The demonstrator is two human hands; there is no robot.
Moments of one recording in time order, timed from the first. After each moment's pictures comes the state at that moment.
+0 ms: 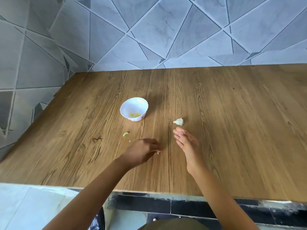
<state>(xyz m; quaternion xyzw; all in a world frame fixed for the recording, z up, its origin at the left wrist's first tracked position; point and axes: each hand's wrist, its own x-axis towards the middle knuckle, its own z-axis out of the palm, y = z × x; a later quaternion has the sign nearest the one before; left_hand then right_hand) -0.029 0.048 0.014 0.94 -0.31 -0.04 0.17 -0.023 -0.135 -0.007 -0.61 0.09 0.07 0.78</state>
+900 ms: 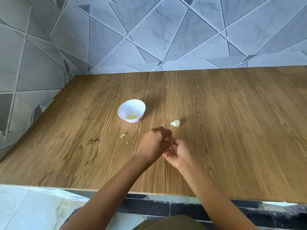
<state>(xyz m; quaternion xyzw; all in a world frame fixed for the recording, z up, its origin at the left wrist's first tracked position) -0.028 -0.016 0.044 0.95 -0.14 0.05 0.27 -0.013 -0.115 0.012 -0.21 0.31 0.25 0.89</state>
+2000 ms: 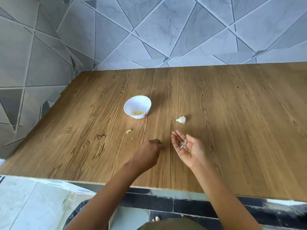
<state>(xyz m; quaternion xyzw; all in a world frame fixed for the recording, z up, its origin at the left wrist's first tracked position) -0.046 0.026 0.000 0.97 -0.19 -0.03 0.14 -0.019 -0.131 0.009 -0.19 0.27 0.22 0.92</state>
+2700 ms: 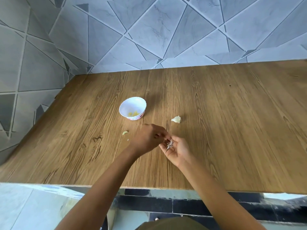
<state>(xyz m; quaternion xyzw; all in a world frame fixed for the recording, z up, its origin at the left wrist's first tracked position) -0.024 0.010 0.051 0.92 -0.15 -0.04 0.37 -0.022 -0.111 0.005 -0.20 0.29 0.25 0.90</state>
